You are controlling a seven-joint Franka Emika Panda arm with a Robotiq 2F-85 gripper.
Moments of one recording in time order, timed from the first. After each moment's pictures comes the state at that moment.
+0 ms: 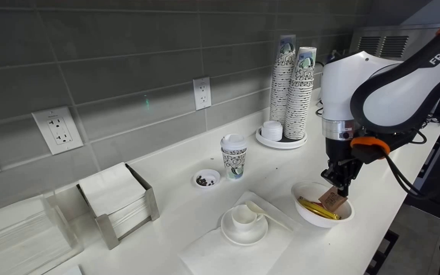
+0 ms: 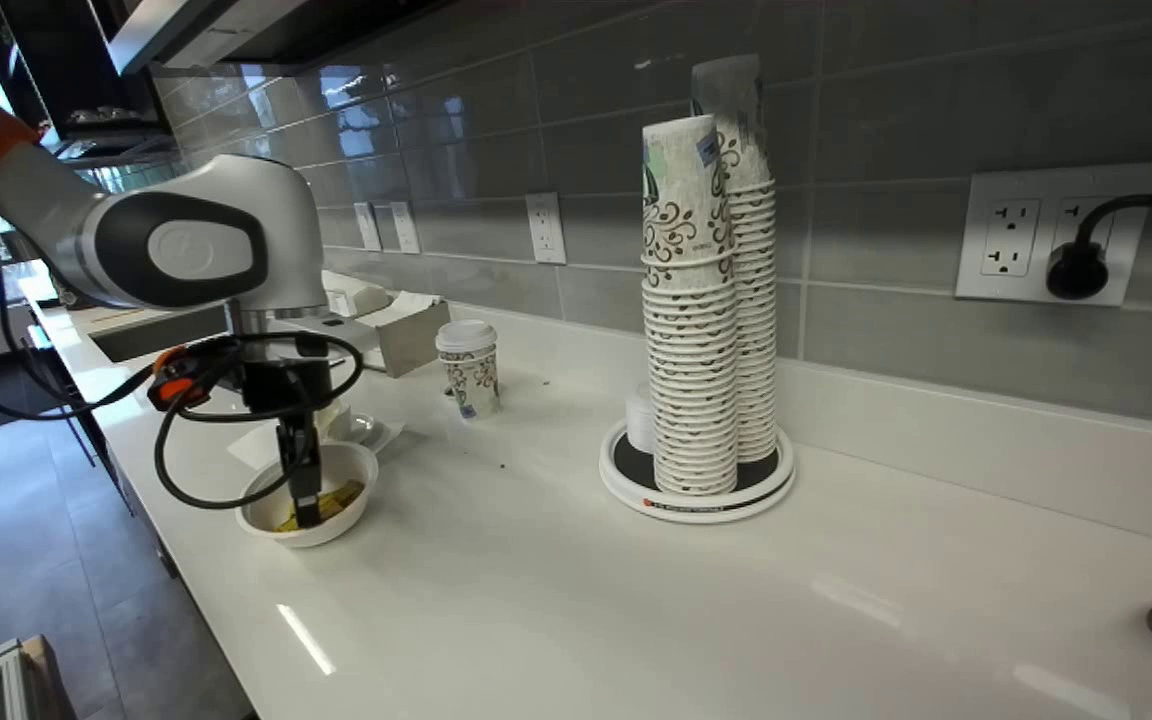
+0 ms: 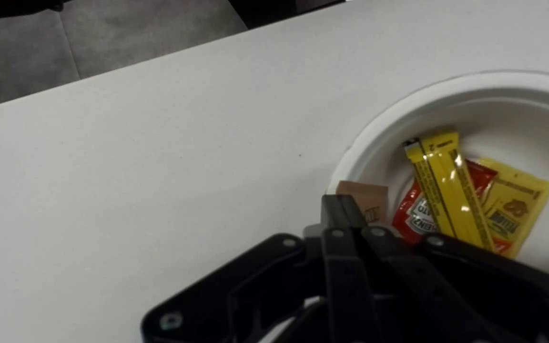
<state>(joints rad) -0.02 -0.18 0.11 -2.75 -0.05 2.37 0.41</state>
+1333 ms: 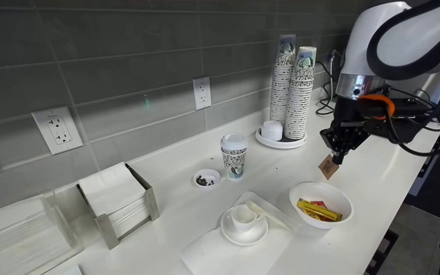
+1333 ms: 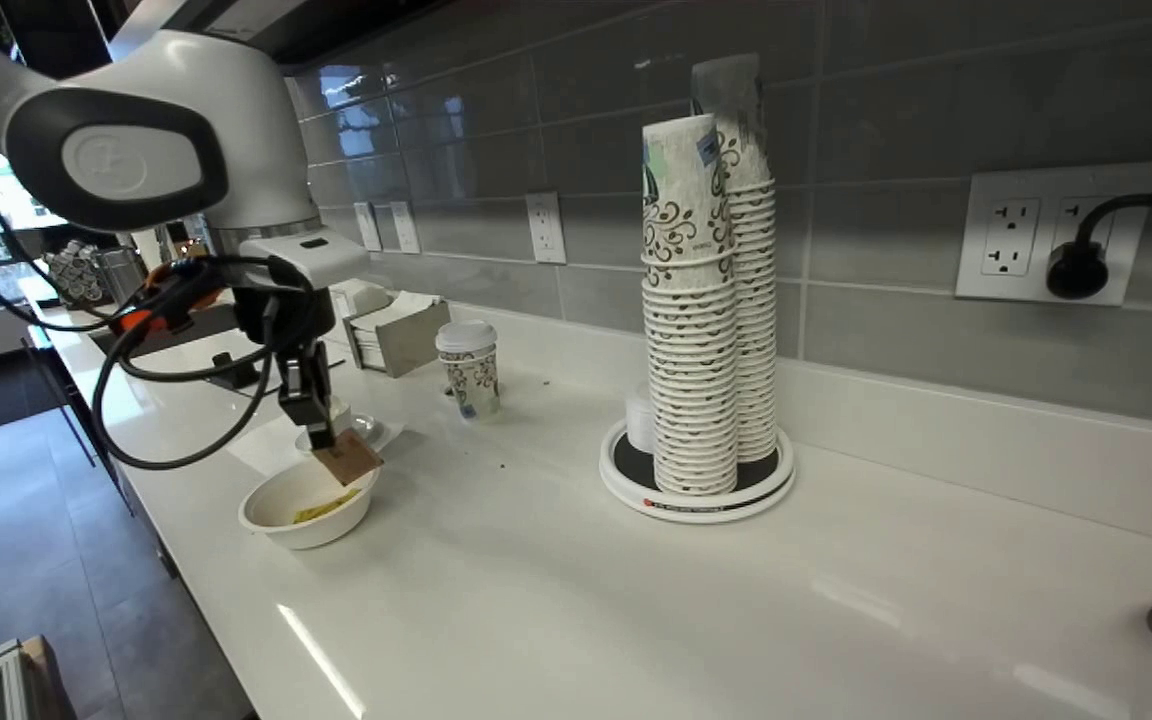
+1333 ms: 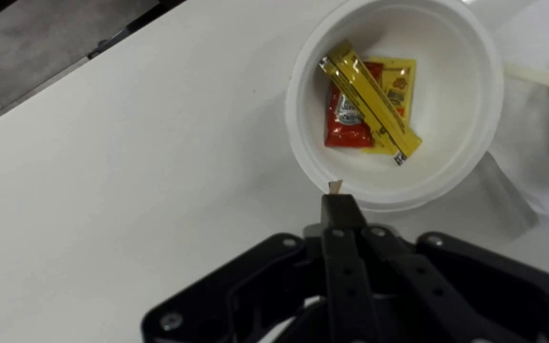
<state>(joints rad) -0.04 -0.41 0.01 -2.74 0.13 2.32 0.43</state>
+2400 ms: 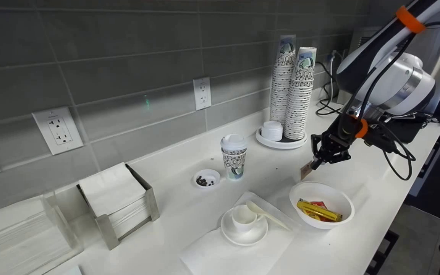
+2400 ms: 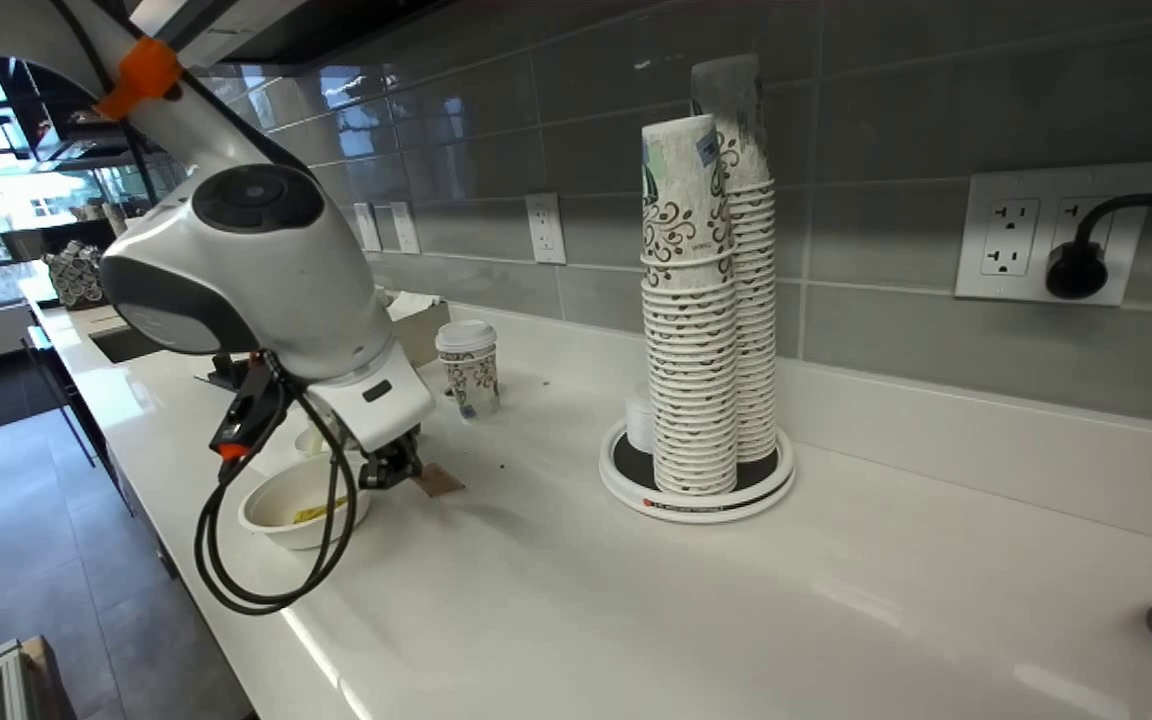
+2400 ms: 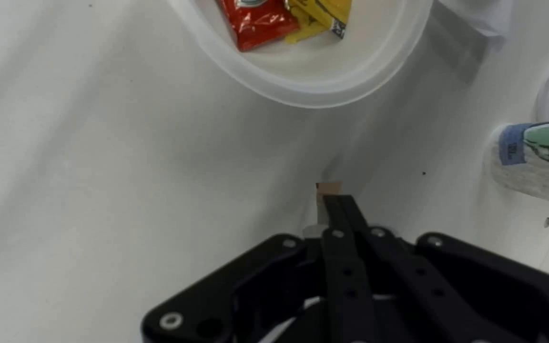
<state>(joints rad) 0.14 -0.12 -0.29 -2.73 1.01 2.71 -0.12</state>
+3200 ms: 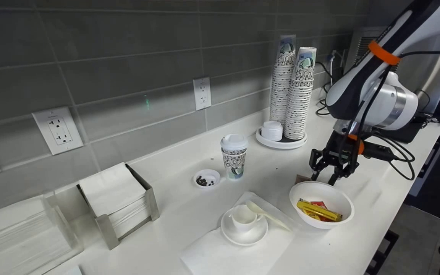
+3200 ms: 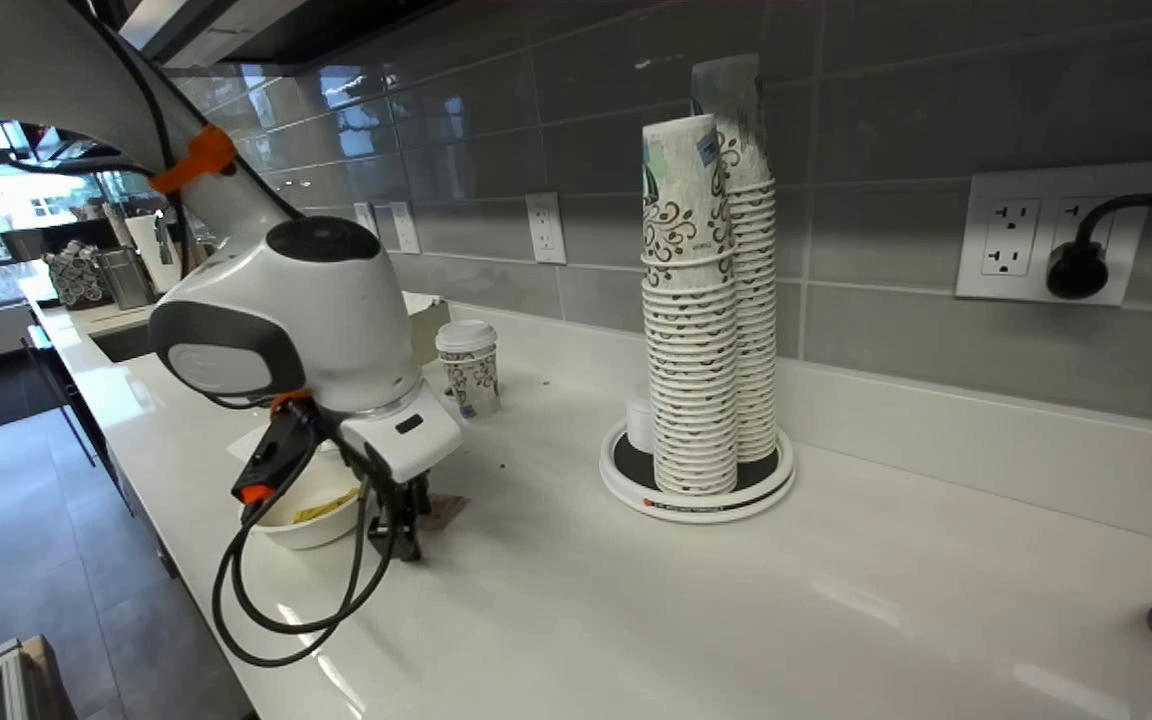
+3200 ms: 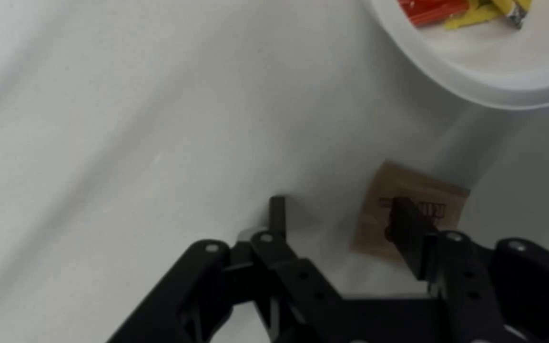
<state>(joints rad) 0.06 0.05 -0.22 -2.70 0.74 2.75 -0.01</state>
